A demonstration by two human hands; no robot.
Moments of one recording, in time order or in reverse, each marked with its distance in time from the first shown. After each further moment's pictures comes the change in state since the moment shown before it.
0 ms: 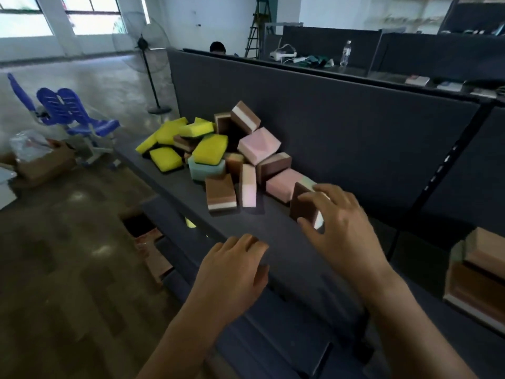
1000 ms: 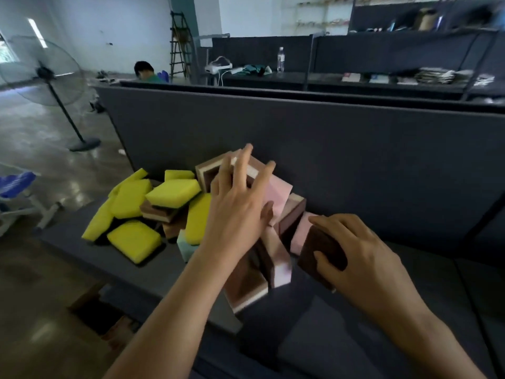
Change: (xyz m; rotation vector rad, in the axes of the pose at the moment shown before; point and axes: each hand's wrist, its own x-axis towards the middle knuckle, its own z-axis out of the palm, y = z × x) left_hand 0.249 -0.152 -0.006 0.030 0.293 0.240; right_hand 0.106 -0.041 0.069 -0.055 -0.020 0.293
